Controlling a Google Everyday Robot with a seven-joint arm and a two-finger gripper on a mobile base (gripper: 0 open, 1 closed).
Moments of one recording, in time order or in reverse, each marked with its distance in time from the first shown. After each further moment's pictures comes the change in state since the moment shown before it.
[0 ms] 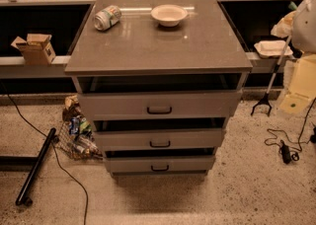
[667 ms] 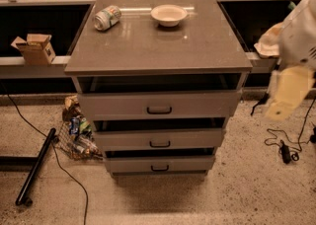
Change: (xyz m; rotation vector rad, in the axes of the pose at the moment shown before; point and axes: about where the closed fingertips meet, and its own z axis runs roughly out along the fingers) arm -0.008 0.002 0.023 -0.010 -0.033 -0.023
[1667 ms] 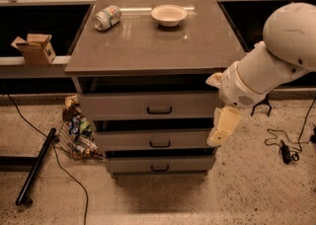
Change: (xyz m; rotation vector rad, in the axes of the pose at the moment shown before) arm -0.044 0.014 0.158 -0.143 -0.222 -0.062
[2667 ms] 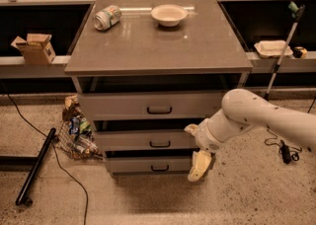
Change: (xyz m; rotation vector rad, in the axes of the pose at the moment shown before) arm 0.065 0.025 0.210 -0.189 -0.100 -0.003
